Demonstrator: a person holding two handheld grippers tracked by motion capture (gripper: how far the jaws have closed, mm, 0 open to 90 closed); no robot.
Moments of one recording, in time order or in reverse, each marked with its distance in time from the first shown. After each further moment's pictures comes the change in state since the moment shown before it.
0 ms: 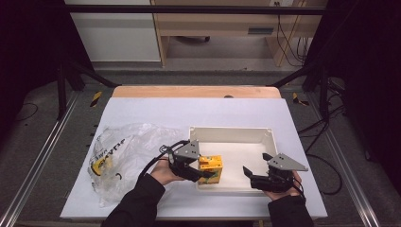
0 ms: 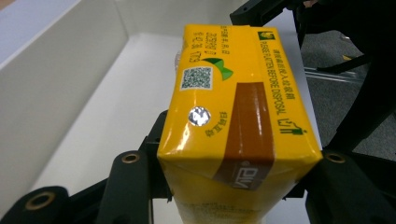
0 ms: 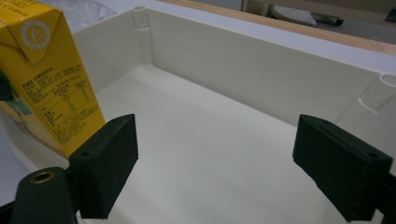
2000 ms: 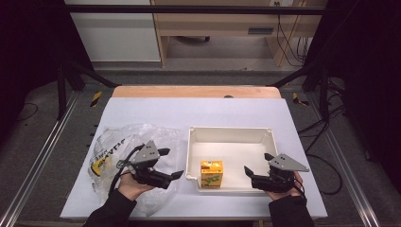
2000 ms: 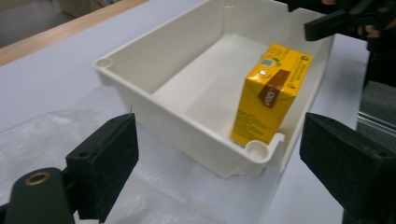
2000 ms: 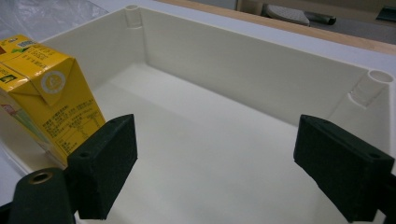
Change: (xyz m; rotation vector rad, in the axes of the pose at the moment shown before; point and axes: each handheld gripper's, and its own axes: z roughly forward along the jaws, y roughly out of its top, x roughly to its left) left arm -0.033 -0.044 -0.093 -0.119 0.385 -0.279; right arm -0.002 -0.001 -0.002 0.002 -0.021 0.007
